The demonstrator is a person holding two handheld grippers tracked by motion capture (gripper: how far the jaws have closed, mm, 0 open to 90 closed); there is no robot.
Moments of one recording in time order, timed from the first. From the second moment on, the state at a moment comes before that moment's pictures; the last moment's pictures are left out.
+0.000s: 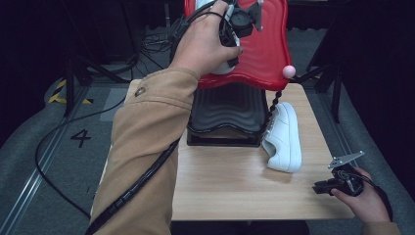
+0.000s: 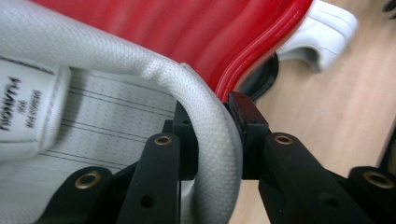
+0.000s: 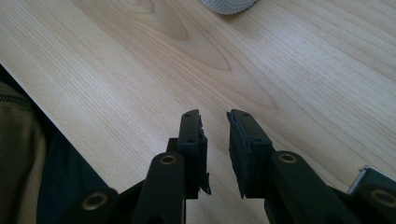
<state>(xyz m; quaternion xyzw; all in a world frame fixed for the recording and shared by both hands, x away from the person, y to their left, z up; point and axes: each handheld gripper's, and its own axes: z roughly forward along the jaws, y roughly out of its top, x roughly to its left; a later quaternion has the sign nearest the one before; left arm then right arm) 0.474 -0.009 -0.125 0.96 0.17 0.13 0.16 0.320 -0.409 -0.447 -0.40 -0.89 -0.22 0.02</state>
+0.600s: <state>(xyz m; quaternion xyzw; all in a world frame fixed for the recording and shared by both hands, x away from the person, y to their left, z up) 0.460 0.006 -0.099 0.96 0.19 0.12 0.19 0.322 -0.407 -0.445 -0.40 -0.89 -0.22 0.02</state>
